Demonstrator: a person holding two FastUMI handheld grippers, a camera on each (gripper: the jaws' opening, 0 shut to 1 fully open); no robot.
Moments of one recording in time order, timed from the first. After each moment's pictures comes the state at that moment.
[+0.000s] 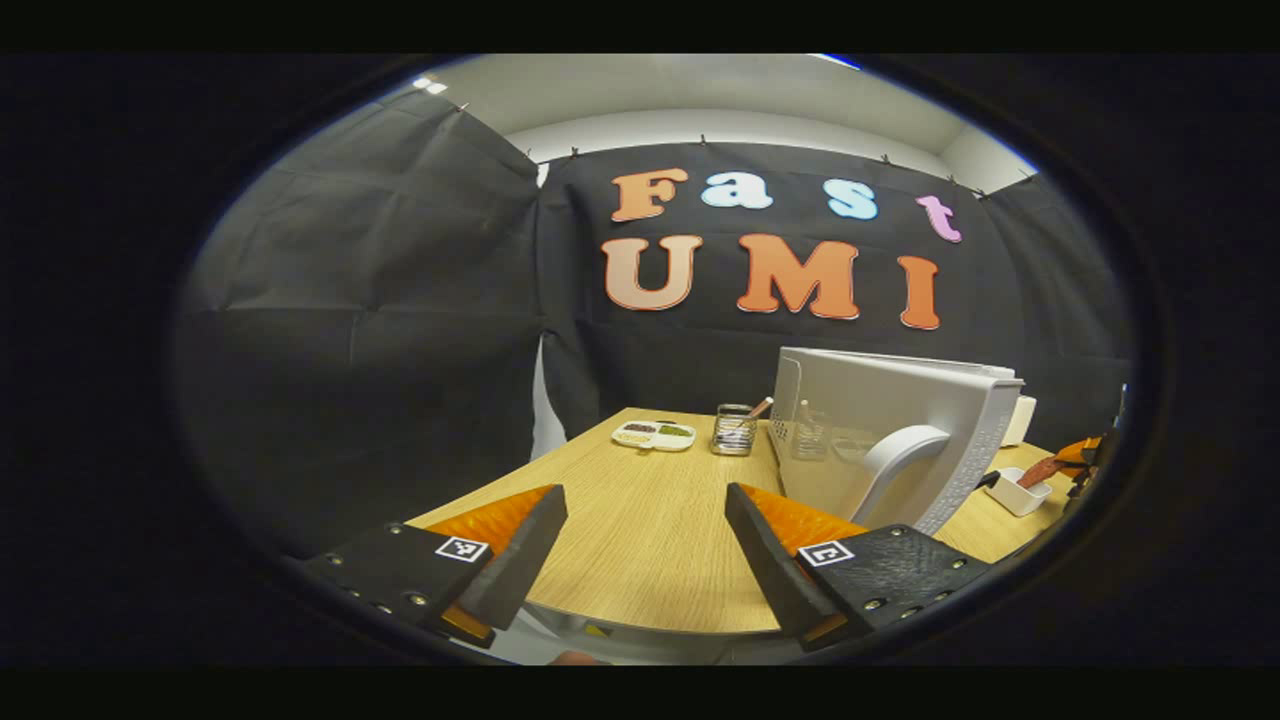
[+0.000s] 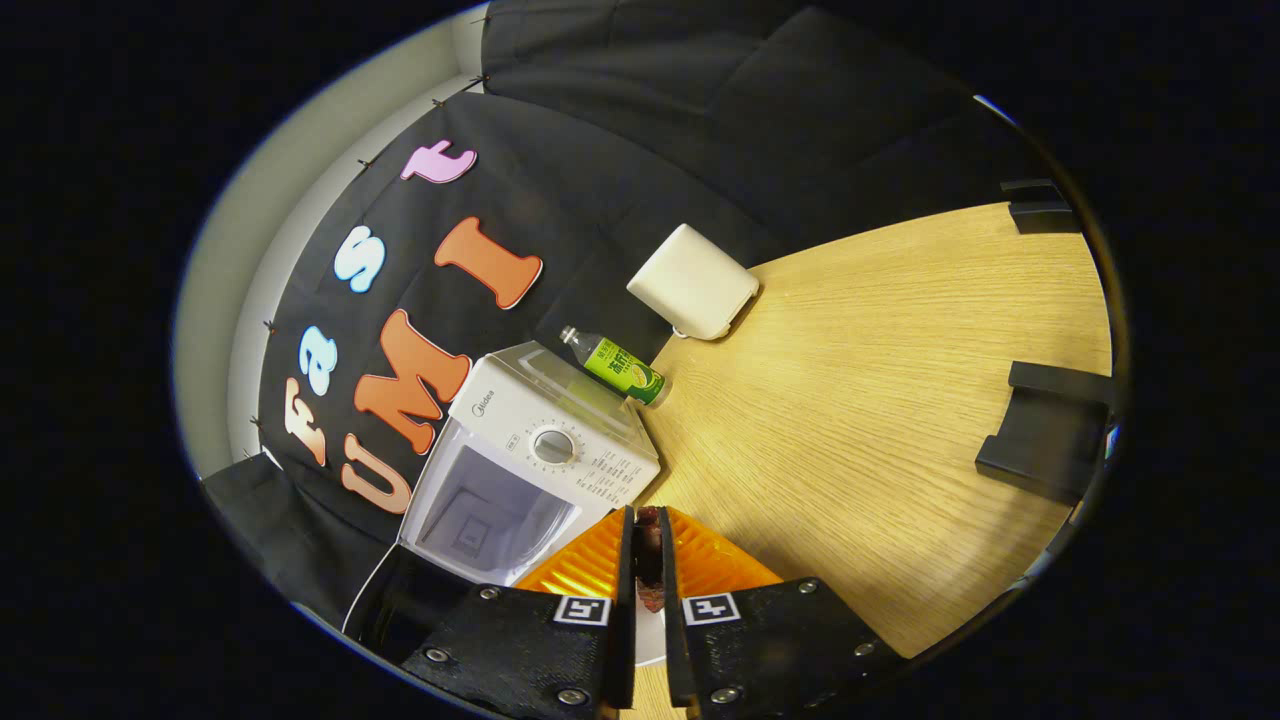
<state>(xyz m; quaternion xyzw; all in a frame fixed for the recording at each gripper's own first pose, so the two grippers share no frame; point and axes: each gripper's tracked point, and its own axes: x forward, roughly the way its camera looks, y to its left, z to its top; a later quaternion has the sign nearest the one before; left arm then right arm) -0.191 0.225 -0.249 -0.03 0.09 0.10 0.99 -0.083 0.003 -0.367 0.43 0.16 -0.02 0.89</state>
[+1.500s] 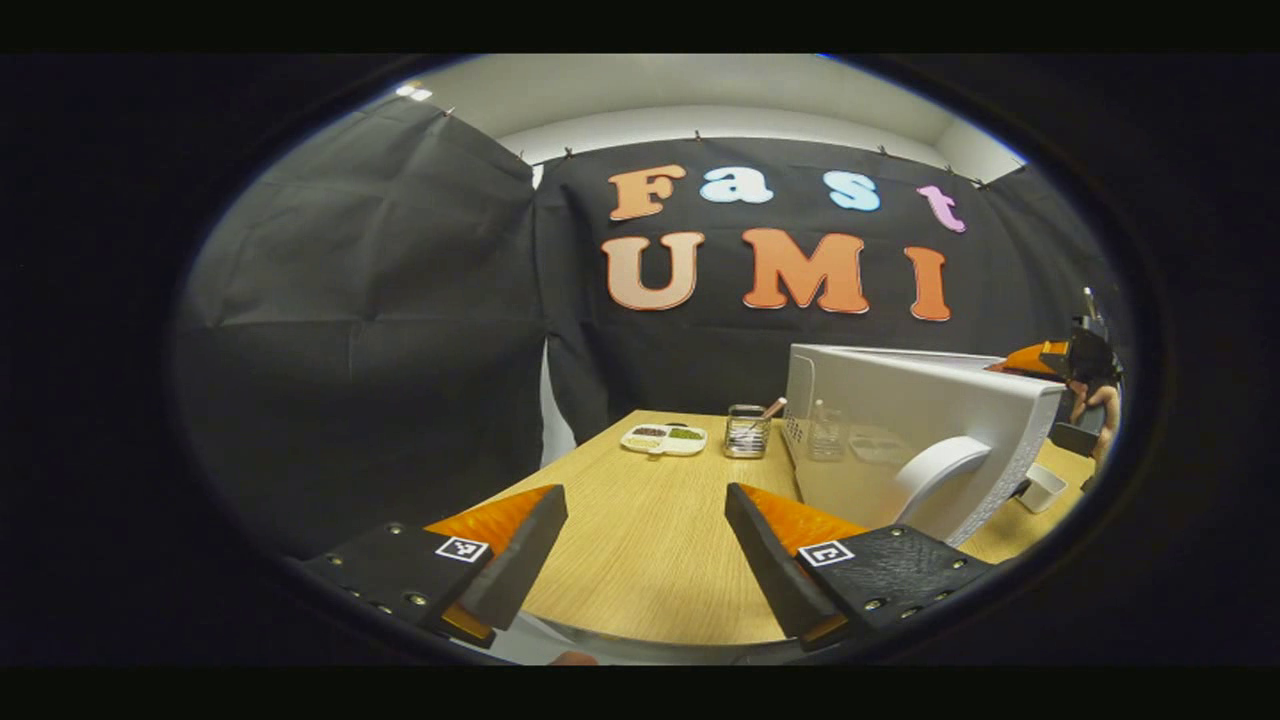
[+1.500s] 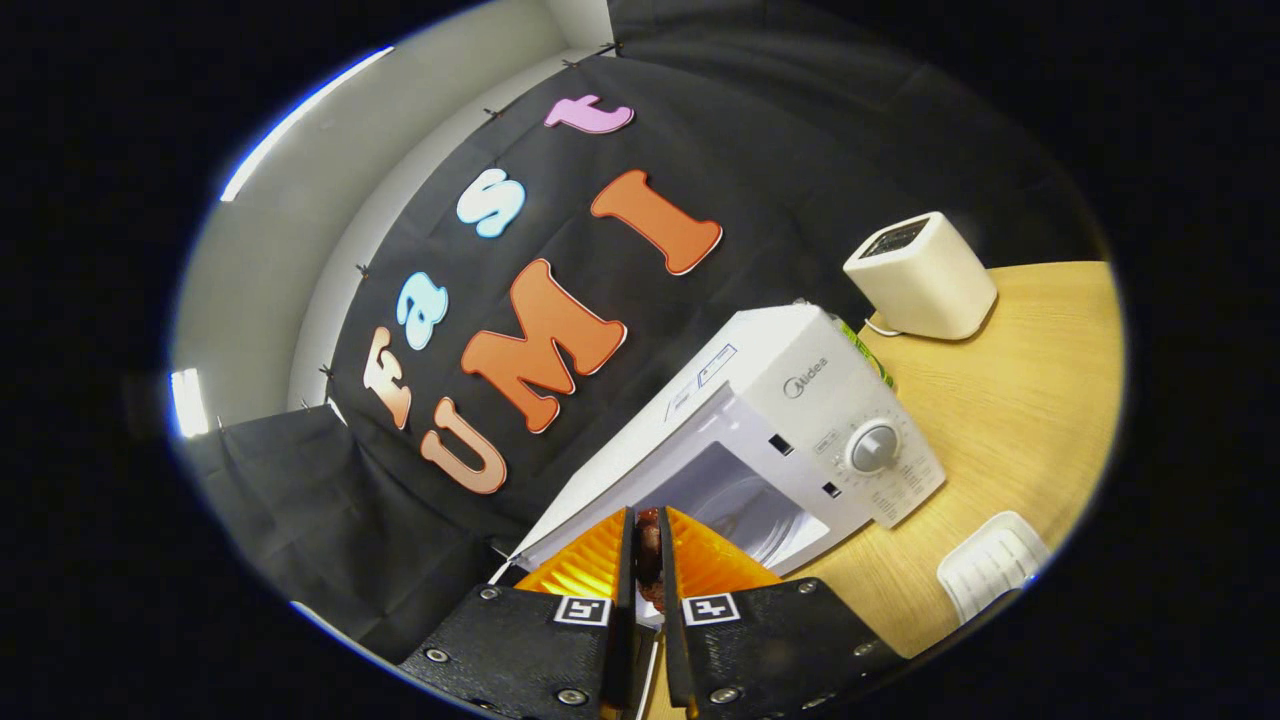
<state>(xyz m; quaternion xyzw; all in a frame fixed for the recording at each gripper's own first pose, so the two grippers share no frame) -0.165 0.233 -0.250 -0.01 0.09 0.11 0.99 0.031 0.206 -0.233 0.39 0.10 0.12 0.91</state>
